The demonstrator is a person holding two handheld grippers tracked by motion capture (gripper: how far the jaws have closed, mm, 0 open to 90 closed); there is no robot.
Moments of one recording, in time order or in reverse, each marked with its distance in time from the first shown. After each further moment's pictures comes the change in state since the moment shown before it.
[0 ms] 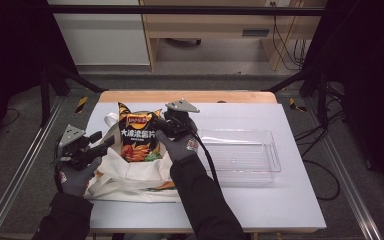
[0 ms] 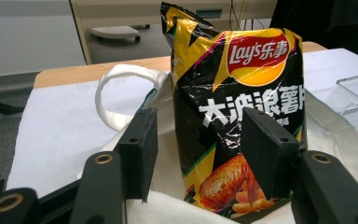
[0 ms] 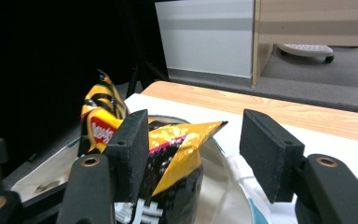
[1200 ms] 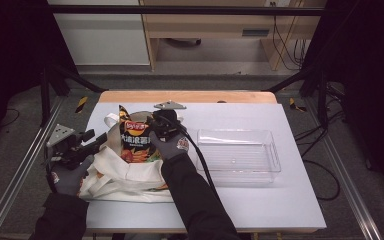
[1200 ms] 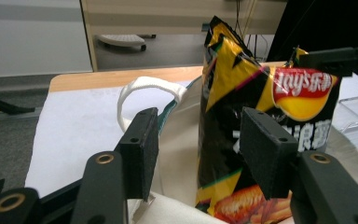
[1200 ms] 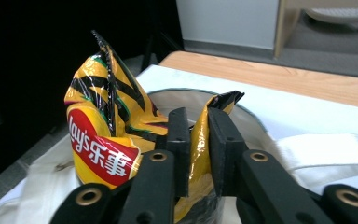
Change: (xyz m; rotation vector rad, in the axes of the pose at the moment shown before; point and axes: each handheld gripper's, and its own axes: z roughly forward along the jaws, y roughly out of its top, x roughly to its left) left arm 0.011 0.006 -0.014 -0.054 0.010 -0.051; right arm 0.017 -0.007 0.024 0.123 0.069 0.015
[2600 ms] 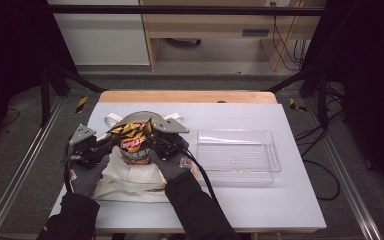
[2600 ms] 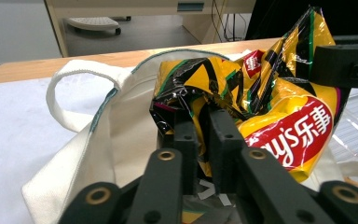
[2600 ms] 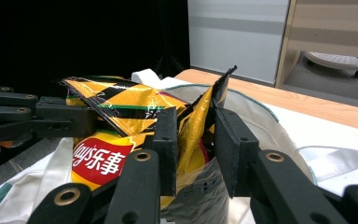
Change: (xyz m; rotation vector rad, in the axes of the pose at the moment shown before) left arm -0.030 -0.006 0.025 0.082 -0.083 0.028; right arm 0.020 -0.033 -0.036 -0.125 0.020 -0.115
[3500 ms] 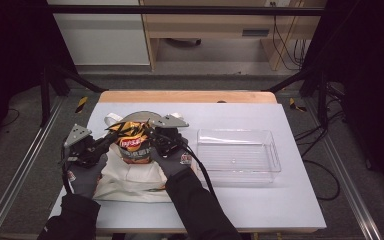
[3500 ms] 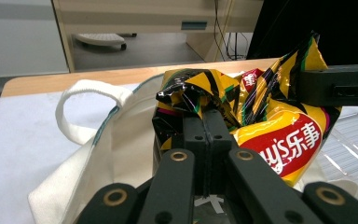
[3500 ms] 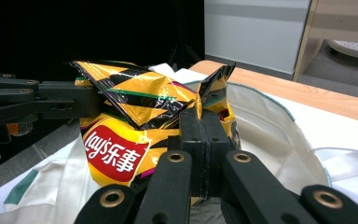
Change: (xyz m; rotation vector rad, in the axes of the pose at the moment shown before) left arm -0.008 0.007 -0.012 -0.073 0.018 -0.016; right arm -0.001 0.012 -0.003 0.057 0.068 -0.002
